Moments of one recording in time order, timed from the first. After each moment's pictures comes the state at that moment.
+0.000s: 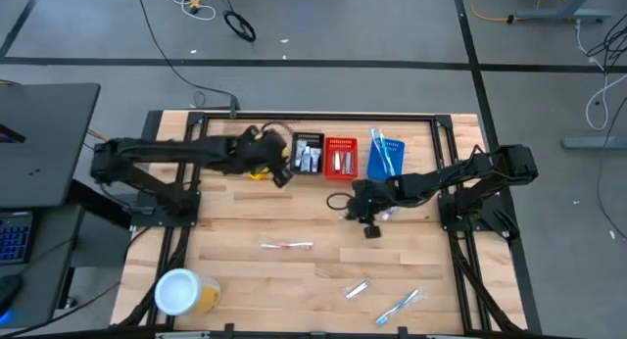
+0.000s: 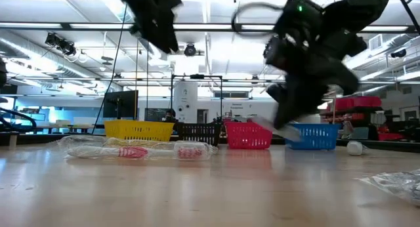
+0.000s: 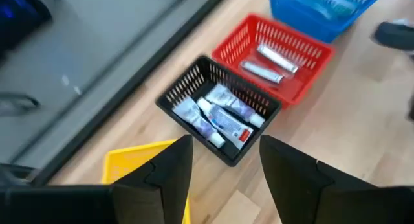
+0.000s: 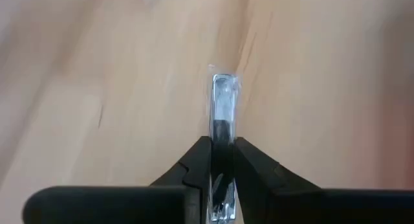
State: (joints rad) left arm 0.07 1.37 1.21 -0.70 -0.54 -0.37; right arm 0.03 1.54 0.70 -0.07 -0.10 -0.17
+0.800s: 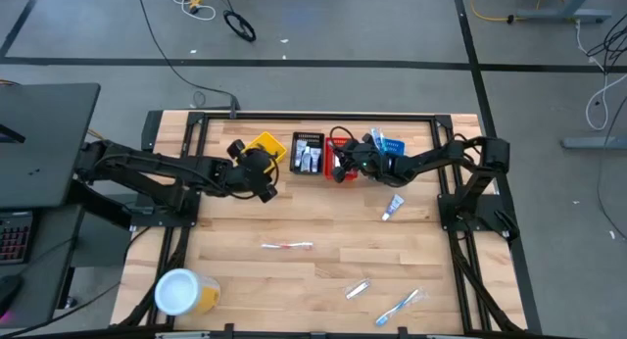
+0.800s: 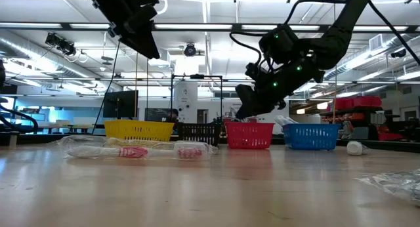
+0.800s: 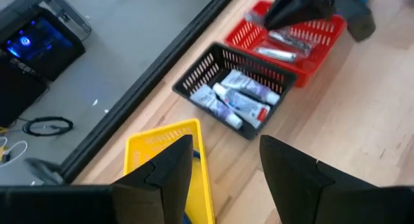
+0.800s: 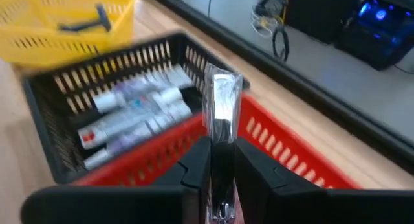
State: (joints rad) left arm -0.09 1.23 0.96 -0.61 -0.74 -0.38; right arm -0.26 1.73 0.70 0.51 0.41 0.14
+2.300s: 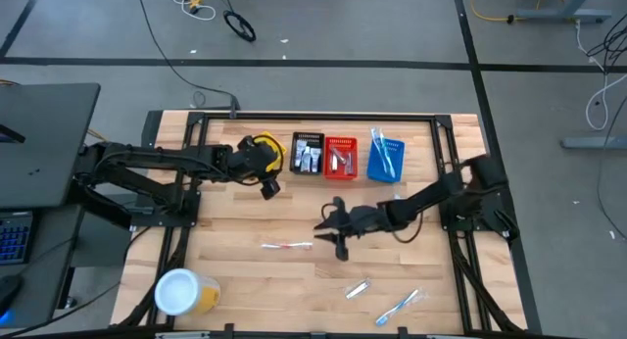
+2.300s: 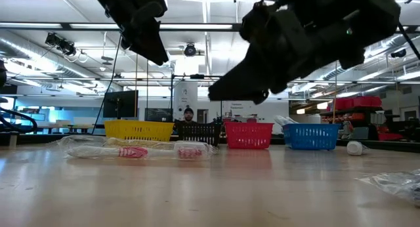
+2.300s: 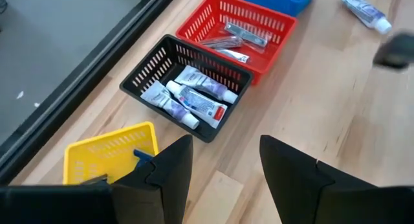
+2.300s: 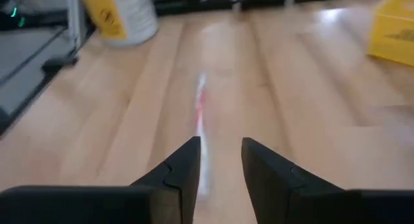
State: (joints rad) left arm 0.06 1.23 0.96 -0.52 -0.41 -0.29; right arm 0.24 1.82 0.75 0.65 0.12 0.18
